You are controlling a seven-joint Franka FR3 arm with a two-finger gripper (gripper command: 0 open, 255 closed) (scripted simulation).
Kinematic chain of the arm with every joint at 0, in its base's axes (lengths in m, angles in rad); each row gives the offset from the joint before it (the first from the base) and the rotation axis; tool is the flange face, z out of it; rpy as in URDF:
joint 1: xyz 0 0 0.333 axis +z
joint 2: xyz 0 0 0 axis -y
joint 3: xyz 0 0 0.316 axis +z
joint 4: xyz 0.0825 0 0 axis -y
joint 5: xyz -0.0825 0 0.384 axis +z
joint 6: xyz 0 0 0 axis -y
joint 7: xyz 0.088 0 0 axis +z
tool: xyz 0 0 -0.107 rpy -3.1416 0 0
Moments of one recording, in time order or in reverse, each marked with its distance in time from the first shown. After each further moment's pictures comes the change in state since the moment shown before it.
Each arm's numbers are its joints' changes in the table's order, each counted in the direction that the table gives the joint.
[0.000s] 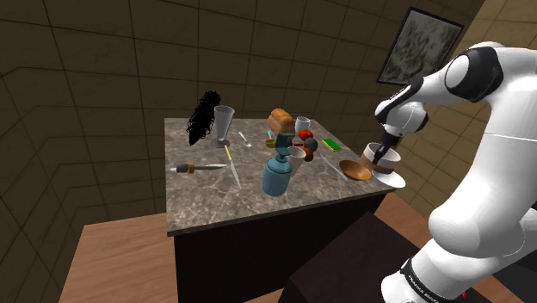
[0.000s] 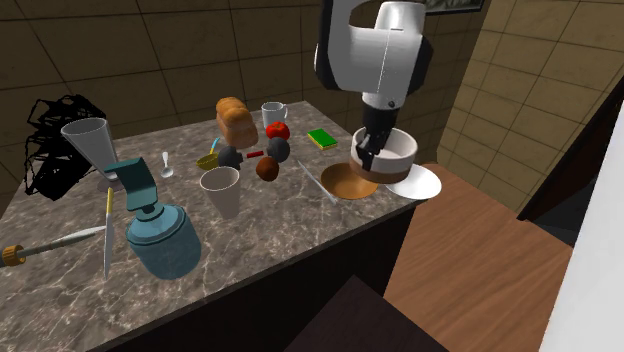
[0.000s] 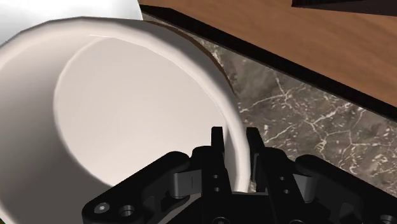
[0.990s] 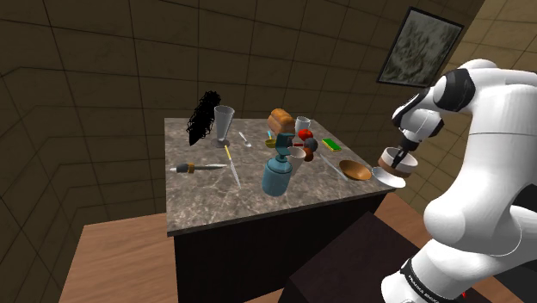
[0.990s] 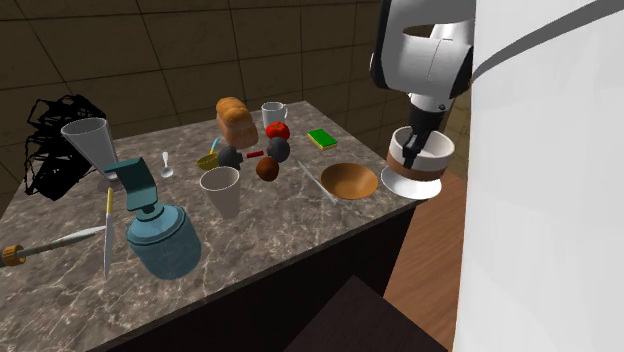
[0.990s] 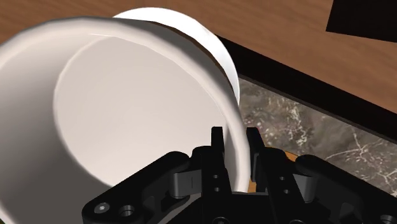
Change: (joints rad) arm -0.212 -0.211 0.002 0.252 0.098 -0.074 0.234
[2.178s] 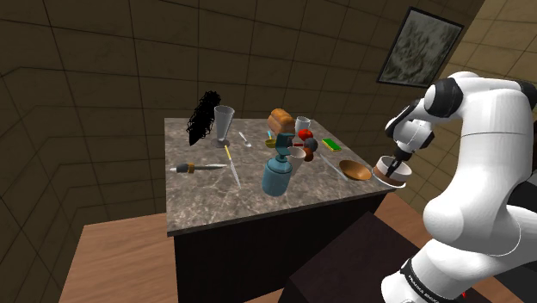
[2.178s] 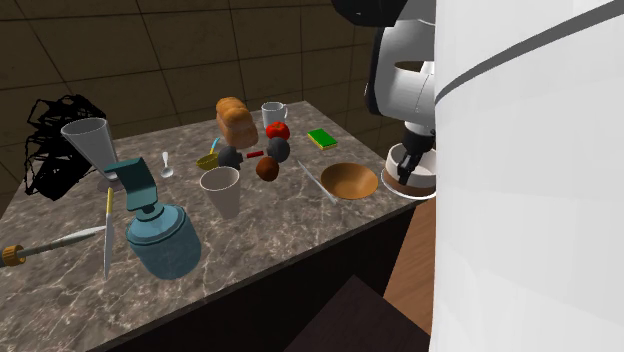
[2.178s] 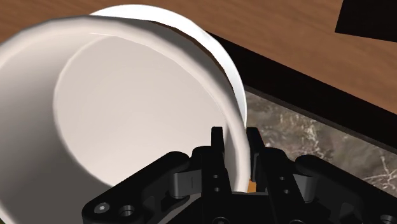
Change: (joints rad) arm -0.030 -0.106 0.043 0.003 0.056 0.099 0.037
